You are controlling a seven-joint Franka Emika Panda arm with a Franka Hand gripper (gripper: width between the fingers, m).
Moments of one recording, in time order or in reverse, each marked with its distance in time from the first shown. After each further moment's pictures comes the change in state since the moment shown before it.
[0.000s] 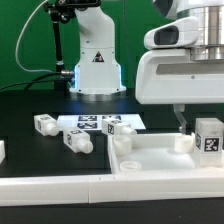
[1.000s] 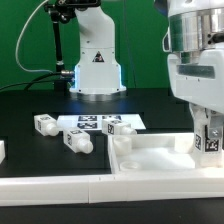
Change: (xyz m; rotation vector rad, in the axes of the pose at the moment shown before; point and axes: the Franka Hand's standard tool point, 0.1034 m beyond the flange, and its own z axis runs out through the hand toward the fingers) arm -0.005 0.000 0.001 0.025 -0.089 1.351
